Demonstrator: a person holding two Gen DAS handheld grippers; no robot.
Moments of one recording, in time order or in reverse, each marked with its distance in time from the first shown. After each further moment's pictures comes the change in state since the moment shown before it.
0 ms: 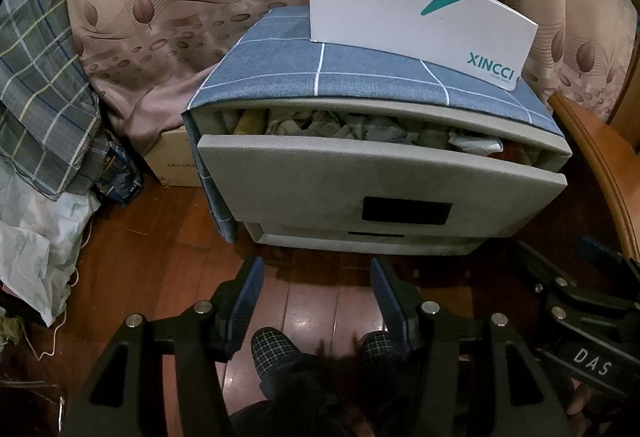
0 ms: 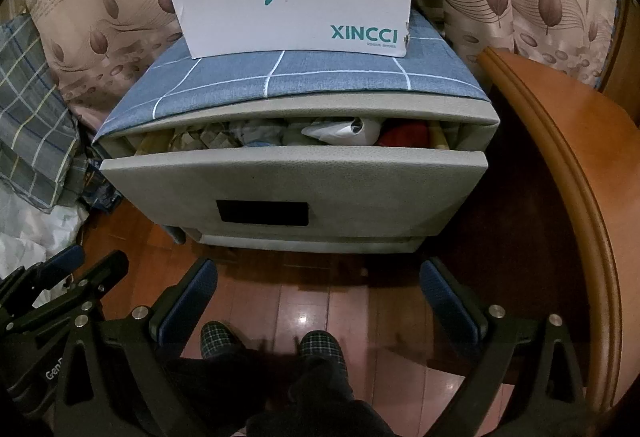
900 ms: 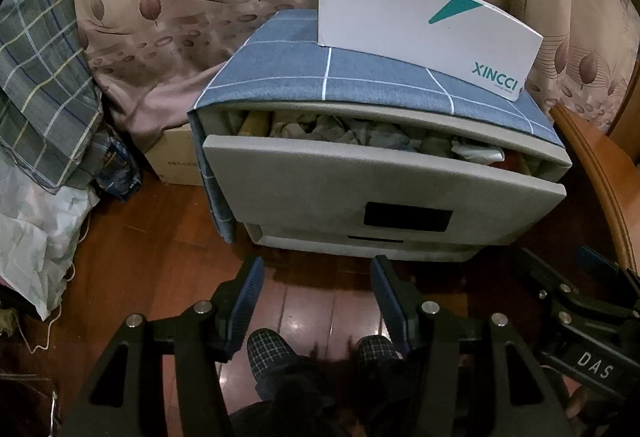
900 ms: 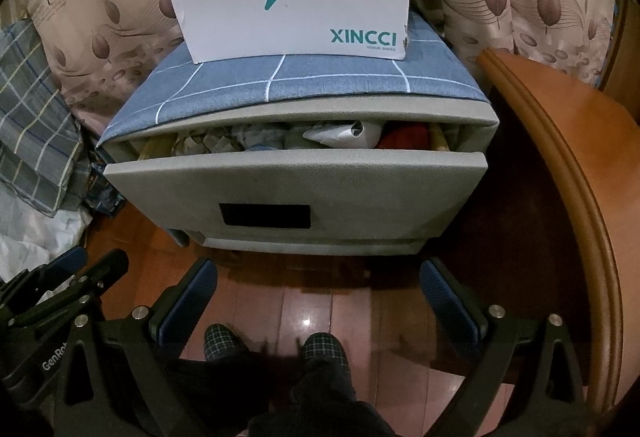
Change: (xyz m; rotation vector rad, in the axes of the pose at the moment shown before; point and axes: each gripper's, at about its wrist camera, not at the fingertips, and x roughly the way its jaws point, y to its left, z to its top) left arm -0.001 0.006 0.003 -0.031 -0.009 -0.014; right arm -0.002 -0.002 0.000 0.007 -0.010 0.015
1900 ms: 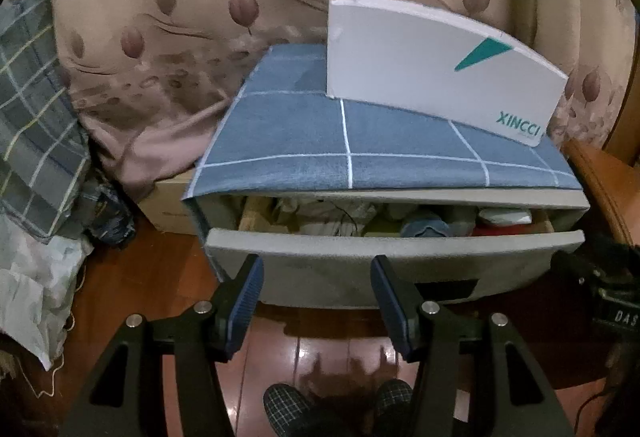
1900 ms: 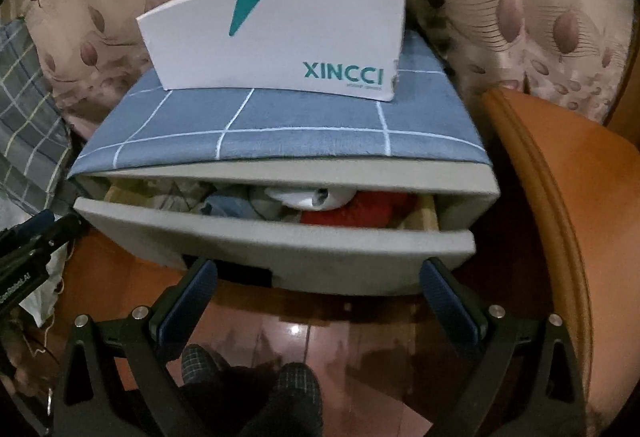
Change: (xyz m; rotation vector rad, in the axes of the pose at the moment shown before) left arm 0.038 0.024 0.070 0.069 -0.086 -0.029; right arm 0.037 -0.027 0.063 -0.051 -0.010 -0.004
